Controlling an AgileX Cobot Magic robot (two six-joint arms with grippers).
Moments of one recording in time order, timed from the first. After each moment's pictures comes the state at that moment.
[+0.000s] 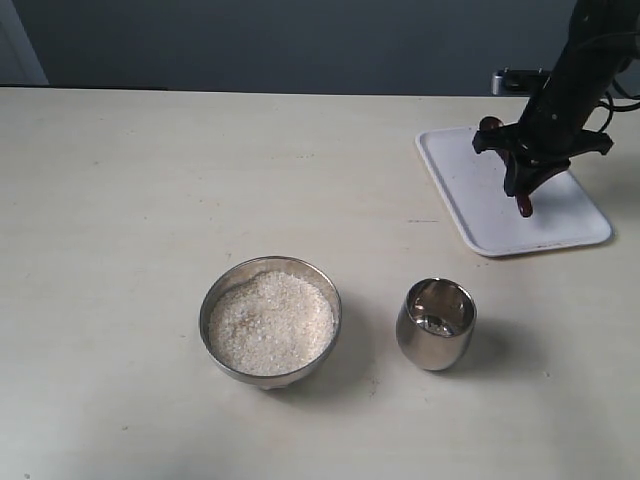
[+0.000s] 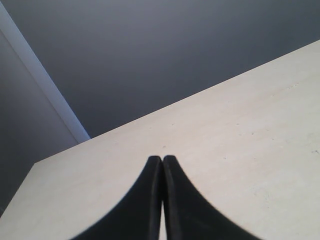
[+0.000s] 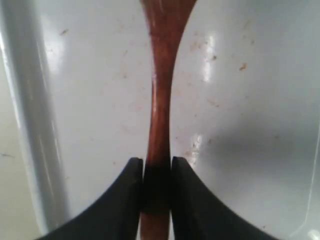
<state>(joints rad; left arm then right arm) -0.29 0.01 0.00 0.36 0.16 0.02 0.16 2.30 -1.82 0.13 1.14 -0.16</state>
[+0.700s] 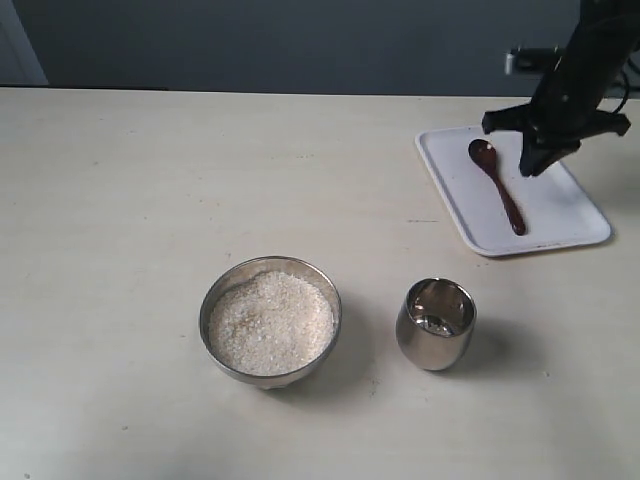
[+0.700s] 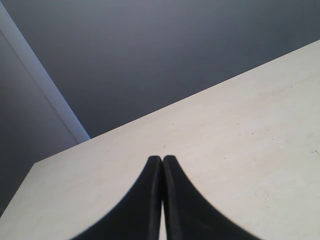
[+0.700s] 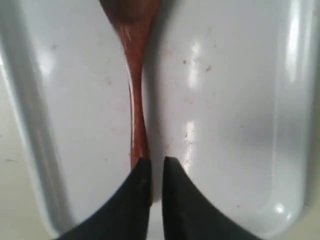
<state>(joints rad) -0.29 0.01 0.00 0.36 0.16 0.02 0.16 2.23 -1.82 0.08 1.13 -0.08</state>
